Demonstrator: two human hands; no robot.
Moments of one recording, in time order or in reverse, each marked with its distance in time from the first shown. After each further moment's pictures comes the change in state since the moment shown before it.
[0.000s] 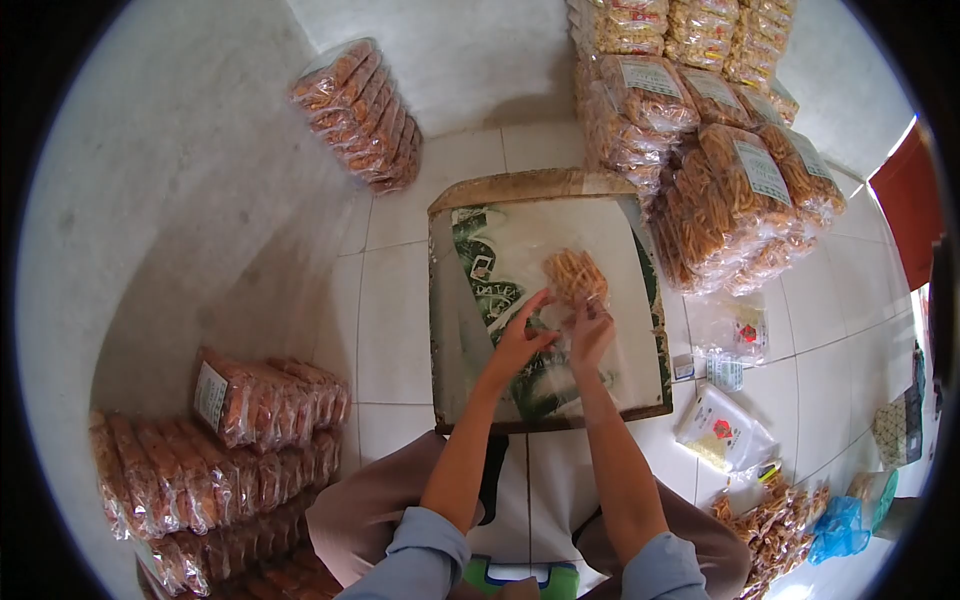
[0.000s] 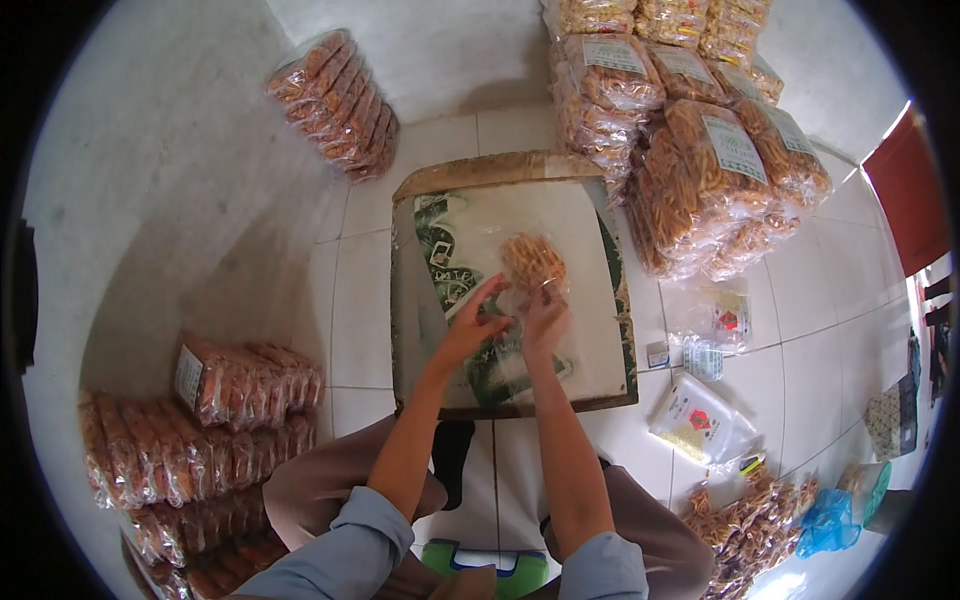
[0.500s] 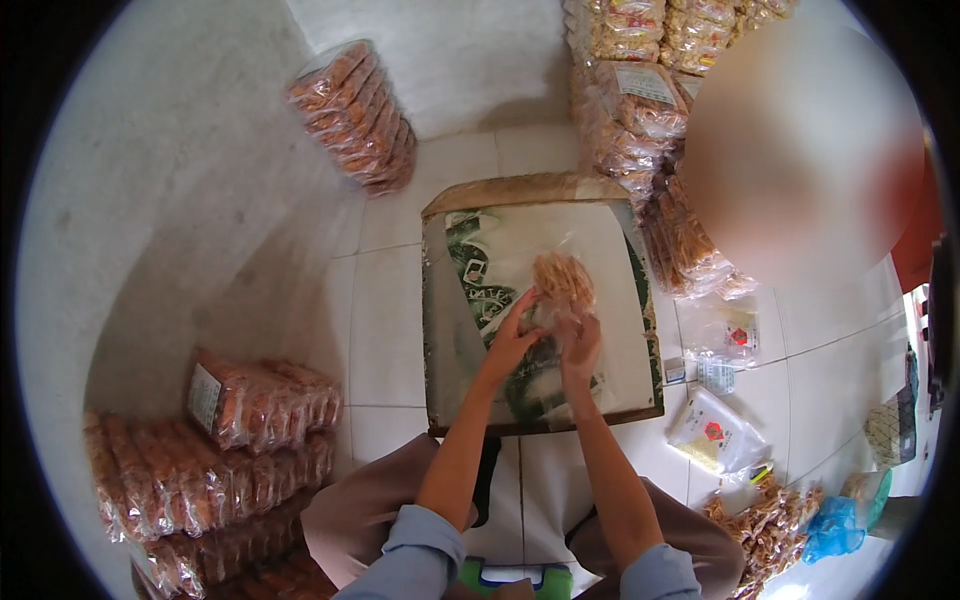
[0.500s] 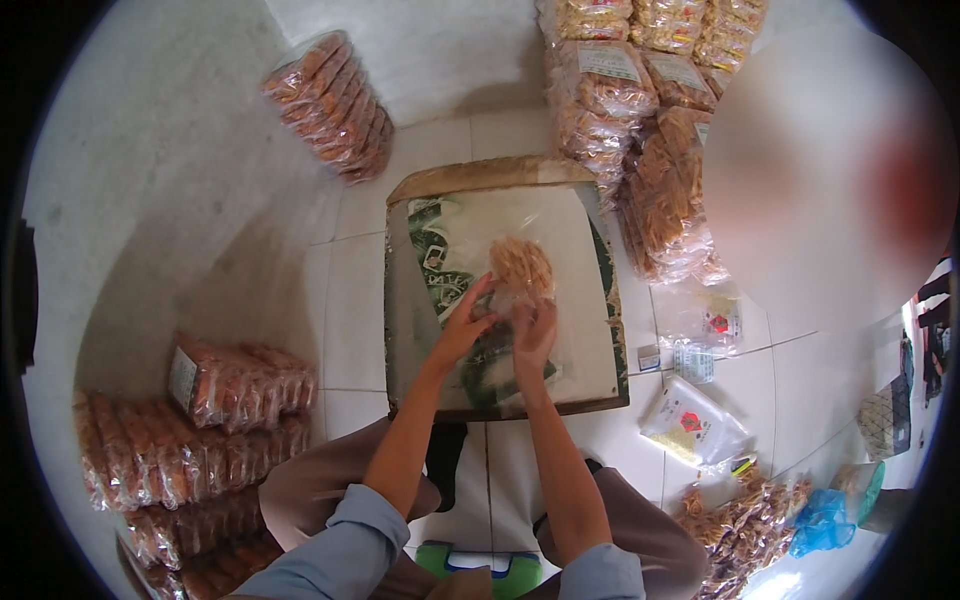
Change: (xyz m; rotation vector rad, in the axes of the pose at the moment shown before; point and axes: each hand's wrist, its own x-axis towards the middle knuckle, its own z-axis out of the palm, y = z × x) left_hand 0.011 -0.010 -0.005 0.098 0.045 0.053; right_hand -0.013 0.036 -0.001 0.150 -0.013 -0.390
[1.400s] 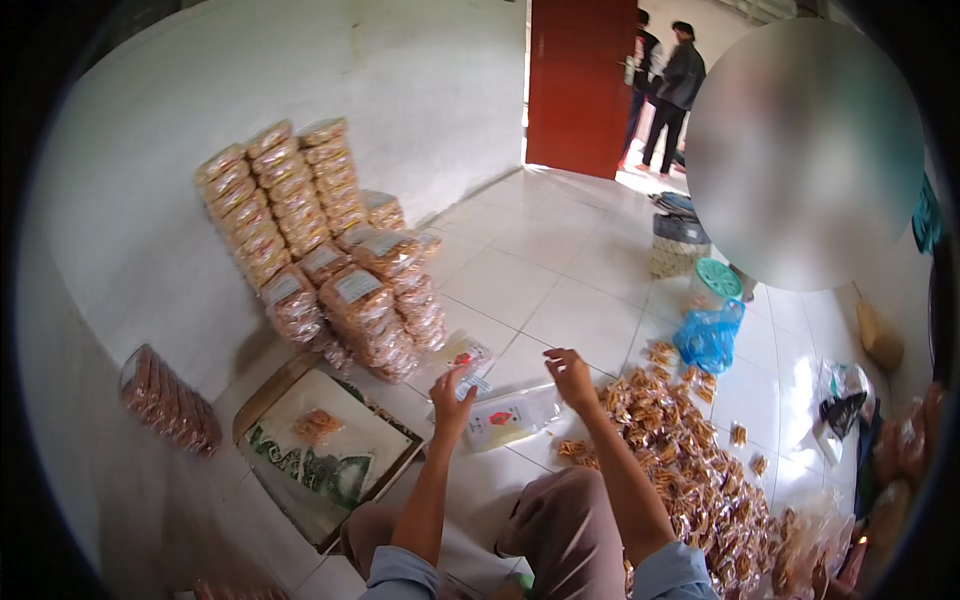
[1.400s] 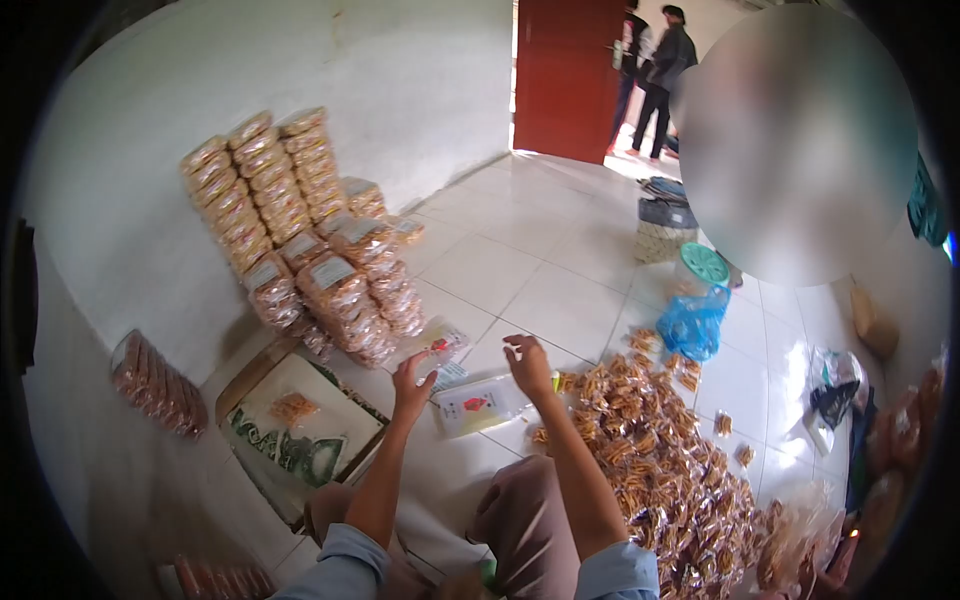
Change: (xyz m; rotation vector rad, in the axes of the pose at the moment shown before) left_hand -0.075 0.061 0.333 0.551 -0.299 0.749; right_hand -0.077 -0.218 -0.444 -0.705 0.467 -0.083
